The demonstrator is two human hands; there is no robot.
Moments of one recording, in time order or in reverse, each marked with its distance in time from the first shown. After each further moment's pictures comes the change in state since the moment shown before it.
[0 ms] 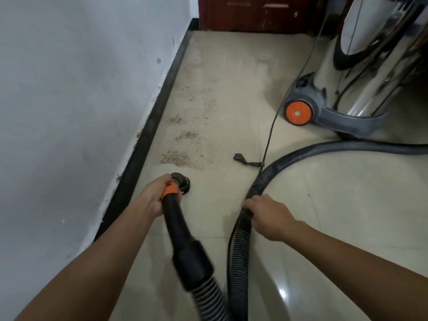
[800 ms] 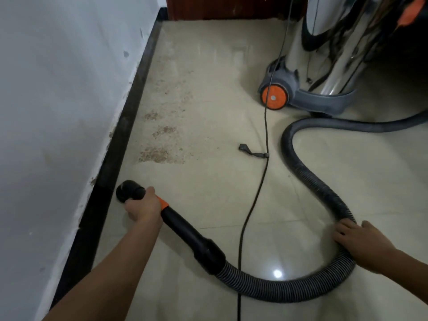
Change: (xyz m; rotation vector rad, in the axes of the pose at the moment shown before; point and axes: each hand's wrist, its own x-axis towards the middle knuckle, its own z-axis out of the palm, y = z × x) left_hand 0.023 -0.066 0.005 0.068 0.604 0.441; right_hand -0.167 0.185 0.083 -0.544 -0.302 0.184
